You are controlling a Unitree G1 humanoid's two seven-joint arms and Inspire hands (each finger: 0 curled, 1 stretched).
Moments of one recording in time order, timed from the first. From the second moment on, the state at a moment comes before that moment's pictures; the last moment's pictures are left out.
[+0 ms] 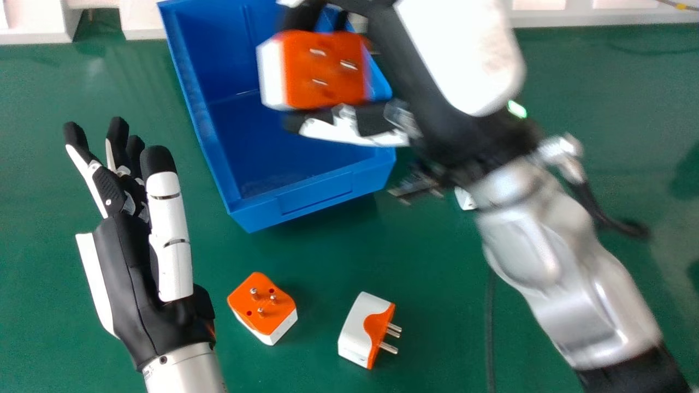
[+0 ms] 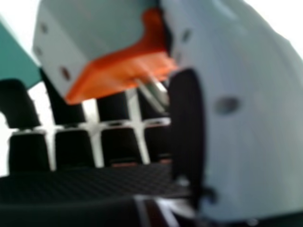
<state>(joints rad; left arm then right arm) 0.34 -0.05 -0.19 -0.27 -0.02 -0.45 0.46 -0.63 -0.15 0.35 0.14 -0.79 -0.39 -0.25</state>
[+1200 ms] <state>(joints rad) 0.33 -0.04 -0.19 -0.26 -0.01 -0.45 0.46 -1.07 -0.08 0.63 0.92 -0.99 -0.12 -0.57</state>
